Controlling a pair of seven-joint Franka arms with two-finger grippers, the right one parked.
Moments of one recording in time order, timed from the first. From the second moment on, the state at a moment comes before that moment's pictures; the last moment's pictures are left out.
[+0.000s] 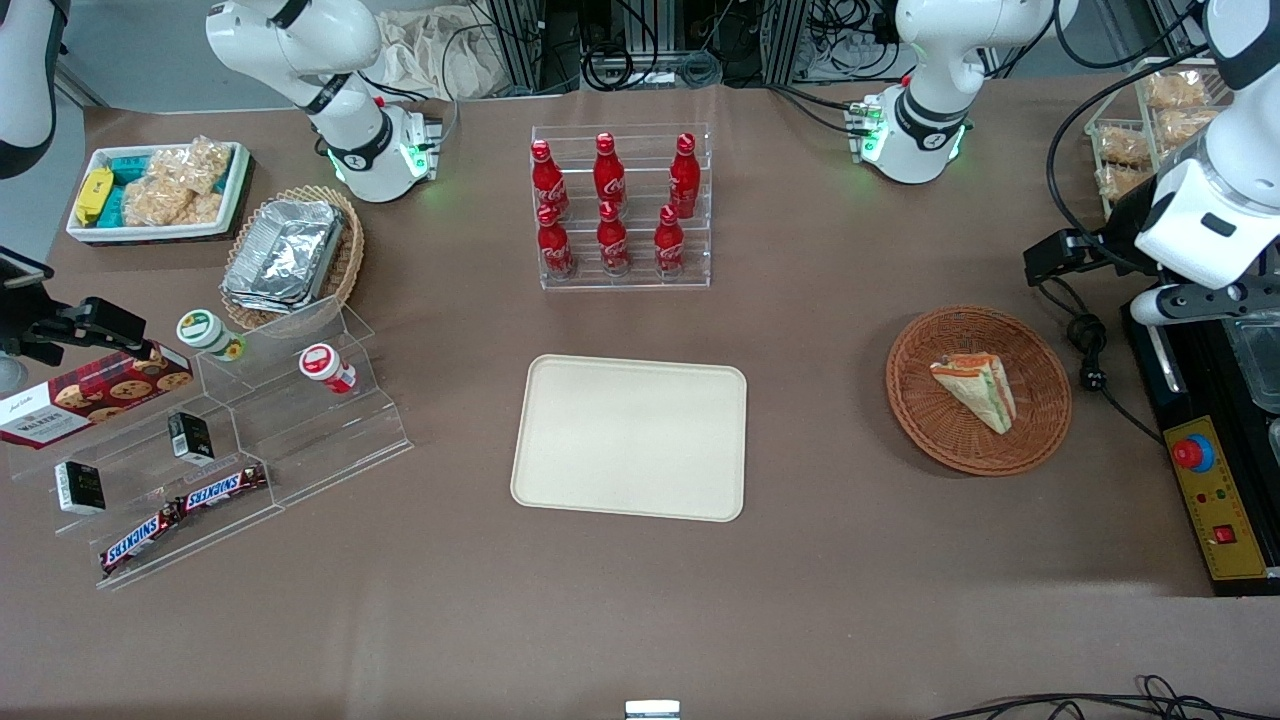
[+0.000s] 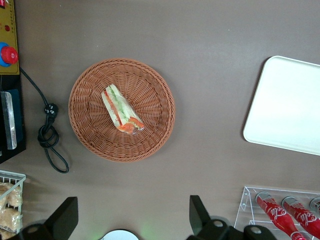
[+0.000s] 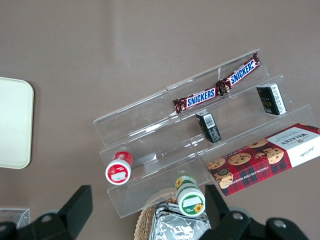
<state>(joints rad) 0.00 0.00 -0.12 -1.57 -0.03 1.52 -0.23</state>
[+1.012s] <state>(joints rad) 0.03 0.01 -0.10 -2.00 -0.02 1.89 -0.67</state>
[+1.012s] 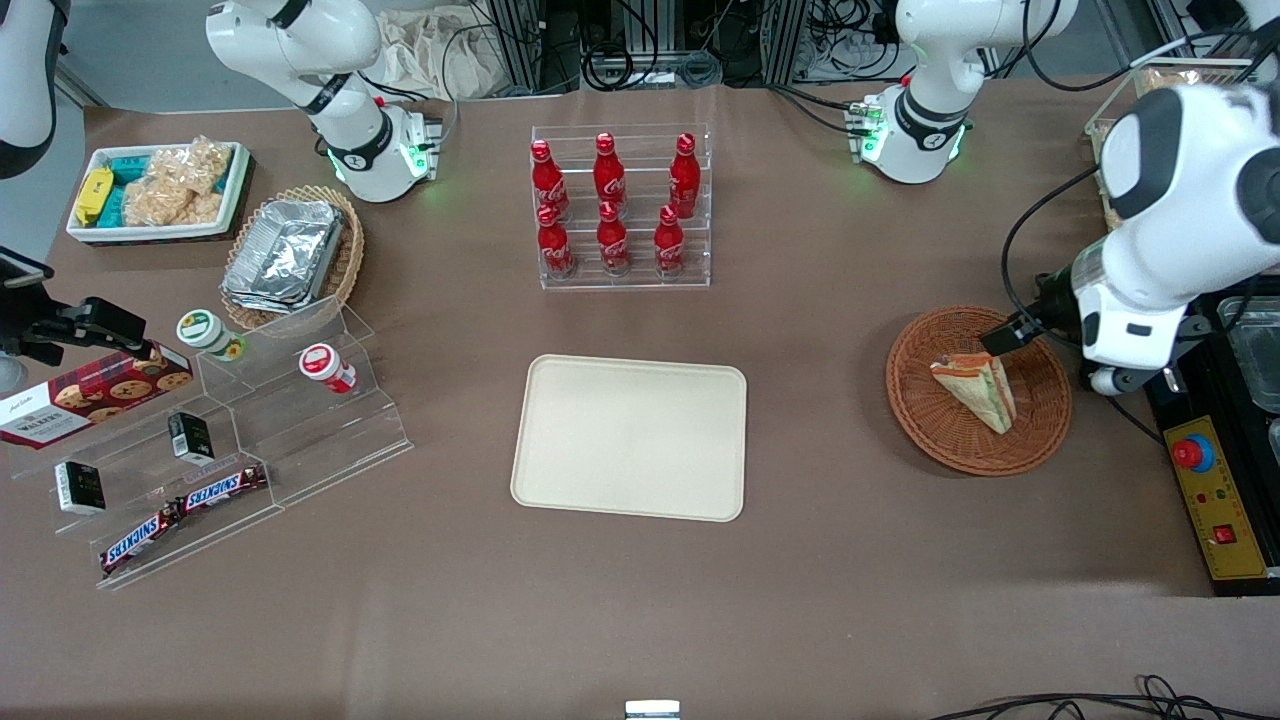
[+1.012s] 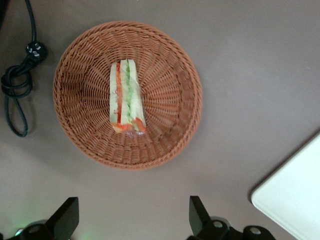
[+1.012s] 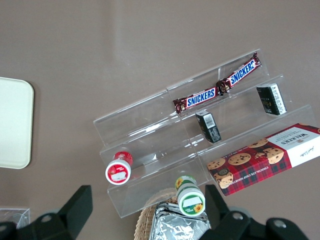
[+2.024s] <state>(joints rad) 0.12 0.26 -0.10 -2.25 -0.02 2.42 -0.68</state>
